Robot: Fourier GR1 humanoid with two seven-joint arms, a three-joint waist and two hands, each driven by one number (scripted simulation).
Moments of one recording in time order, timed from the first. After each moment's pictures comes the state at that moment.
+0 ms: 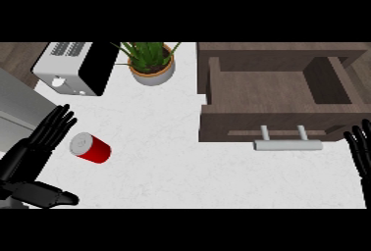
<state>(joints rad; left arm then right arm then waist) 0.02 0.23 0.24 -1.62 0.17 -0.52 -0.01 0.26 -0.07 -0.19 -2.07 -0.06 0.16 0.05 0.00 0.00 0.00</state>
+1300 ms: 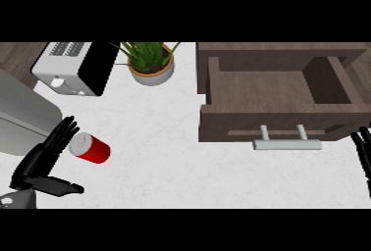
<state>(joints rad) -0.14 0.32 0.27 -0.95 -0.08 -0.51 -0.52 0.25 -0.05 -0.25 -2.05 -0.07 0.21 0.02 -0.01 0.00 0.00</state>
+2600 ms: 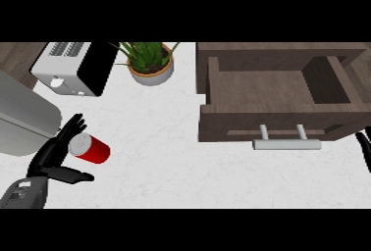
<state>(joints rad) -0.35 0.36 0.25 -0.51 -0.14 -0.42 -0.70 0.25 -0.04 -0.25 -2.12 -0.08 0.21 0.08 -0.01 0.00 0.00</state>
